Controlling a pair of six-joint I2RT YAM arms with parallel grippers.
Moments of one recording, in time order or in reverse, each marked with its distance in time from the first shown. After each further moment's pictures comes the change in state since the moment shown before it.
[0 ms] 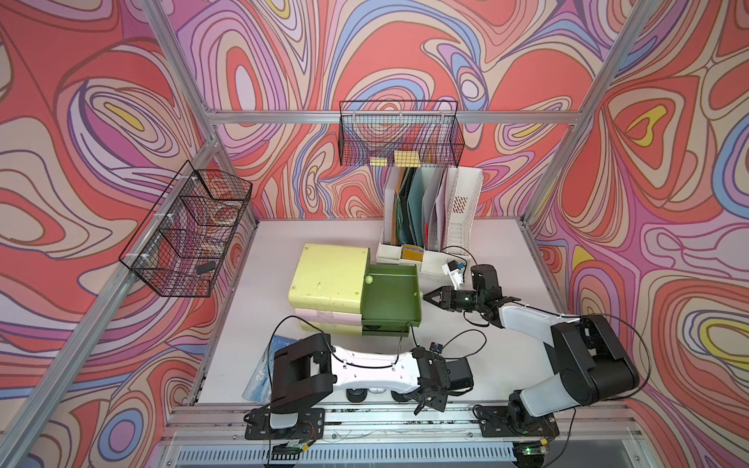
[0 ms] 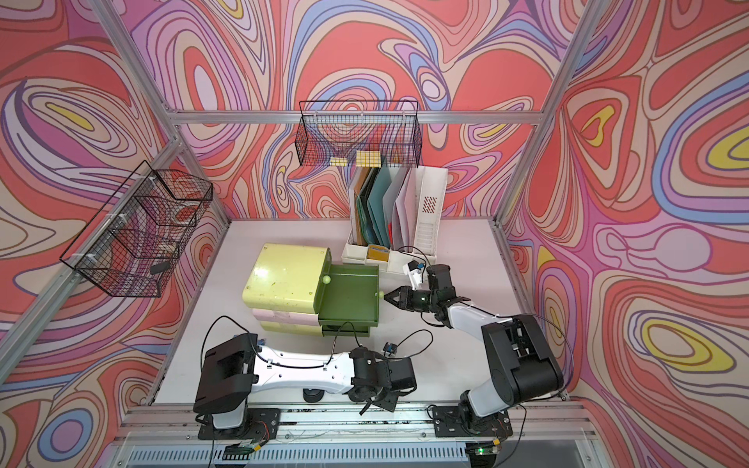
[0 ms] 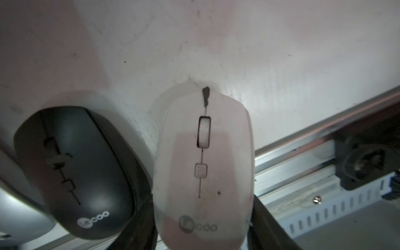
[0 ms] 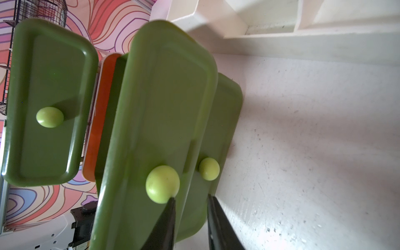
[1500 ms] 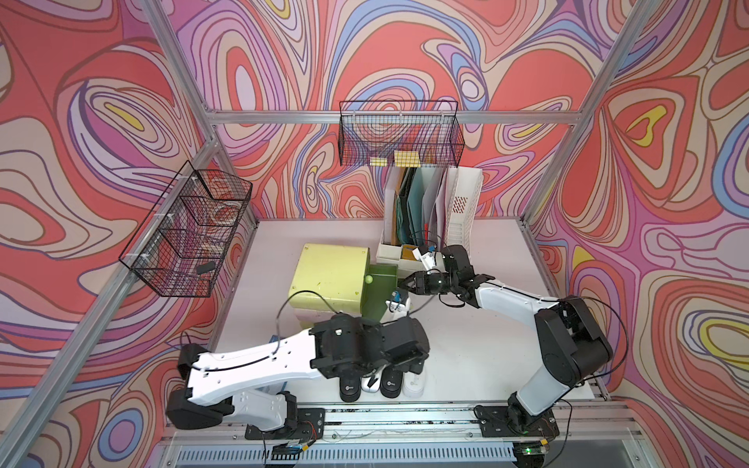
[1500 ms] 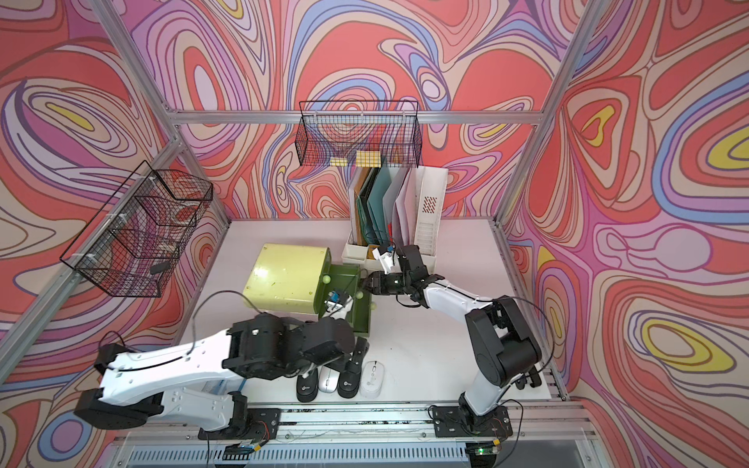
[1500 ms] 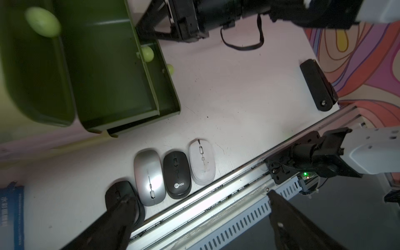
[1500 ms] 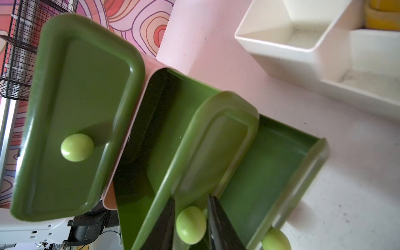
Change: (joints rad) left arm 0.058 -0.585 0.188 -0.370 -0.401 0.164; right arm 0.203 0.173 0.343 -0.124 0.069 -0.021
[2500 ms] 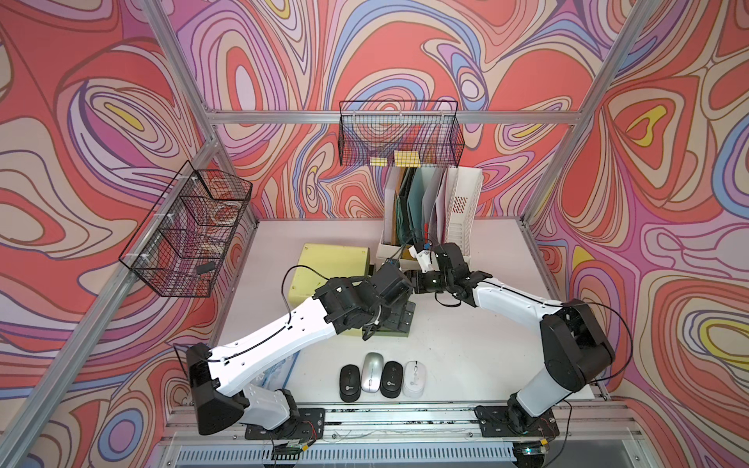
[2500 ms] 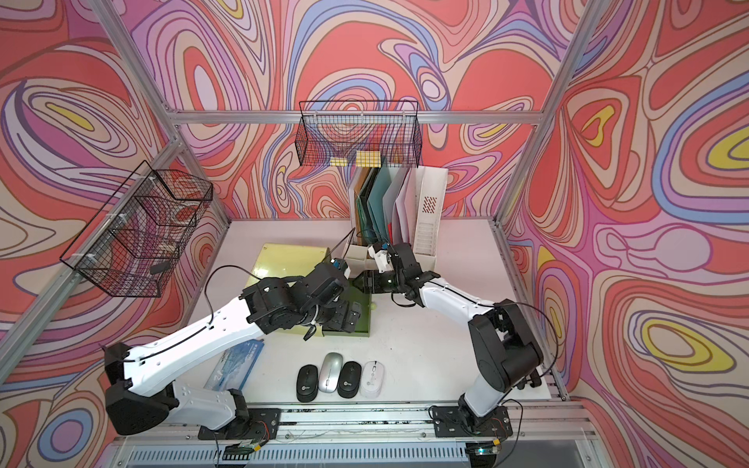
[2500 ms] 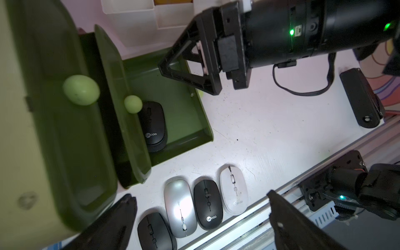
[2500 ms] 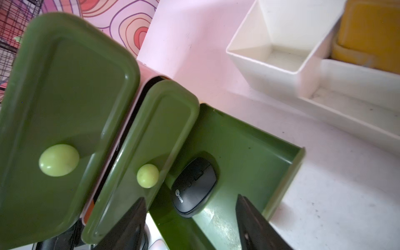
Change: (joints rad) left arm 0.344 0.147 -0.010 0.147 0.265 0.334; right arm 0.047 -0.055 0.041 -0.139 0.208 -0.082
